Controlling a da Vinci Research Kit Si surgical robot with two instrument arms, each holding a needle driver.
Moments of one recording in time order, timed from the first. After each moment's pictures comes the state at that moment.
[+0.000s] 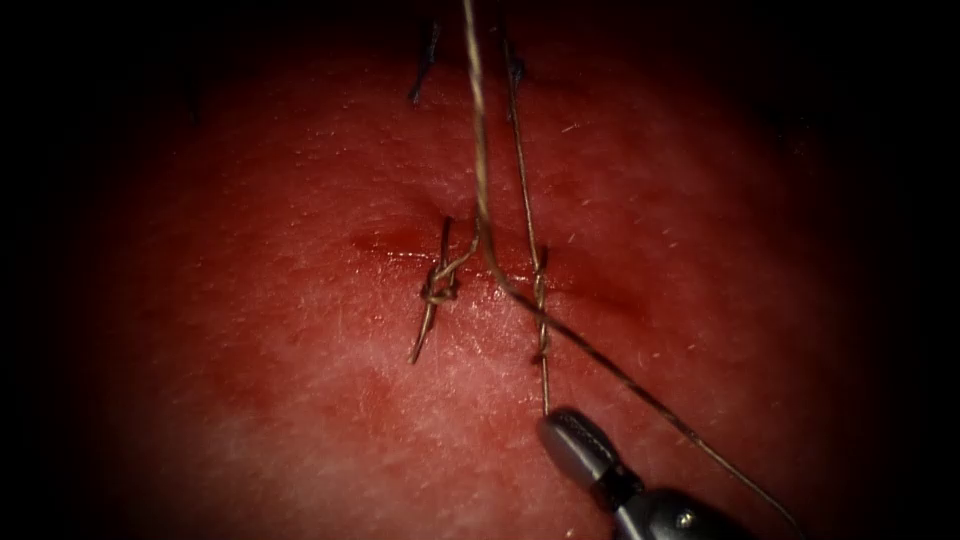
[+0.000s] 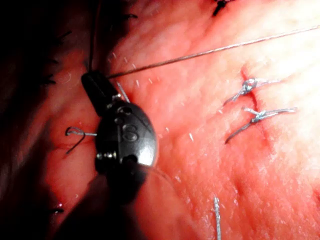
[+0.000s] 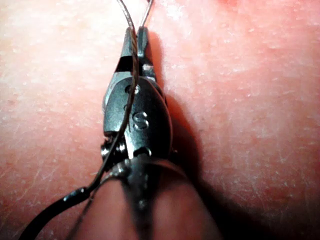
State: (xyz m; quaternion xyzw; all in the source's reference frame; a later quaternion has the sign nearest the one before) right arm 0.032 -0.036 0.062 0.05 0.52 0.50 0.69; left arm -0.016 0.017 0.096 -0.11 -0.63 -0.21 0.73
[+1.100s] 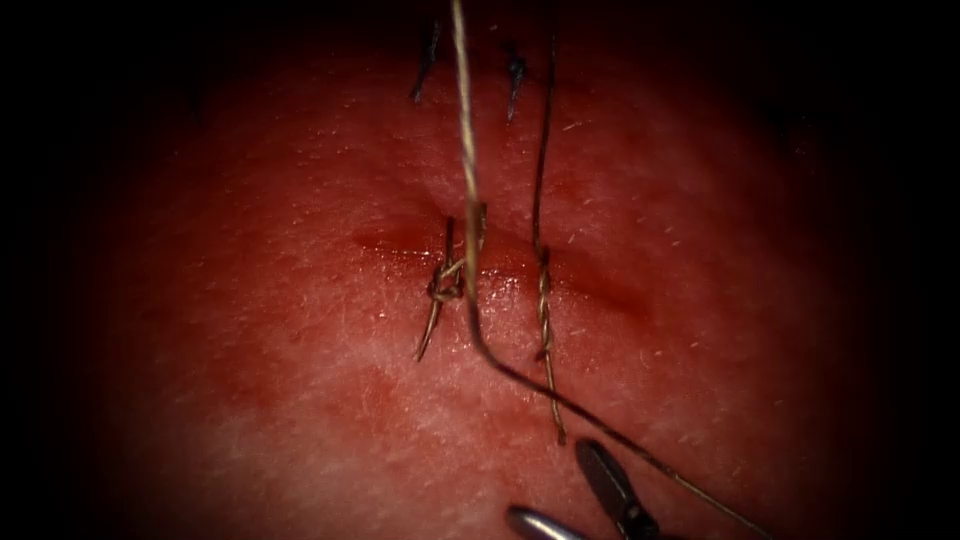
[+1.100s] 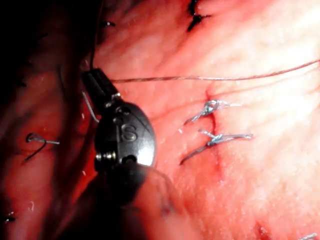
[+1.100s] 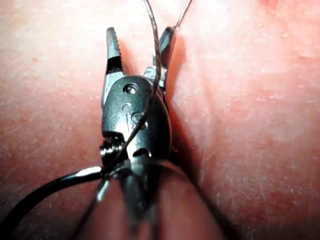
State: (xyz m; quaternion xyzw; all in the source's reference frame) right arm 0.032 -0.035 0.061 0.02 0.58 0.44 0.68; left arm -0.019 0.007 0.092 -0.03 -0.69 -0.18 0.70
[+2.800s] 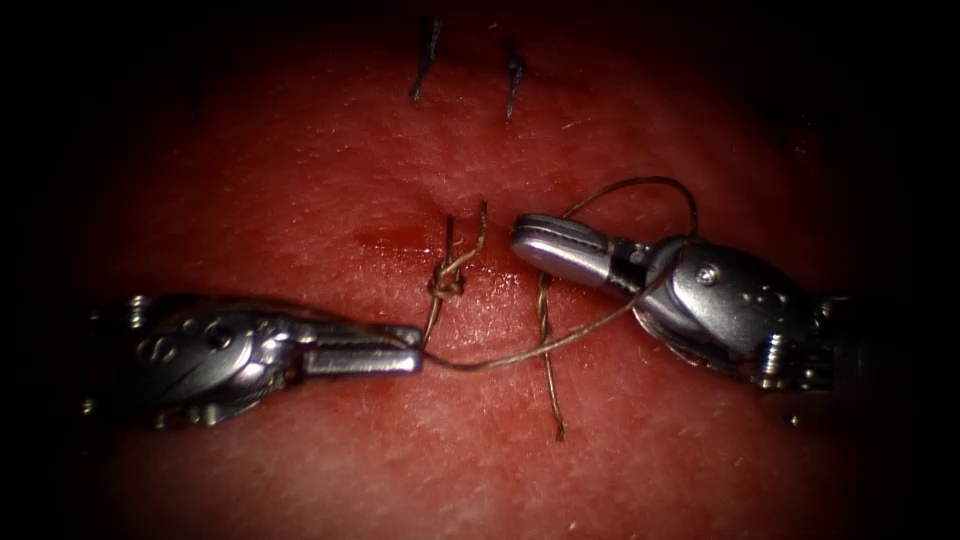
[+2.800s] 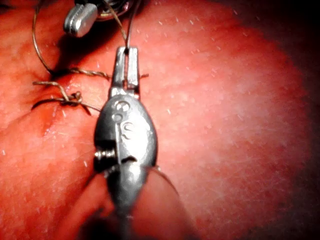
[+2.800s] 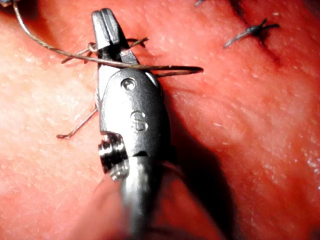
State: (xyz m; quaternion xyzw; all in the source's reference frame) right arm 0.033 -0.016 0.064 0.11 0.75 0.20 0.62; left arm -0.020 -0.024 0.081 0.15 -0.71 -0.20 0.66
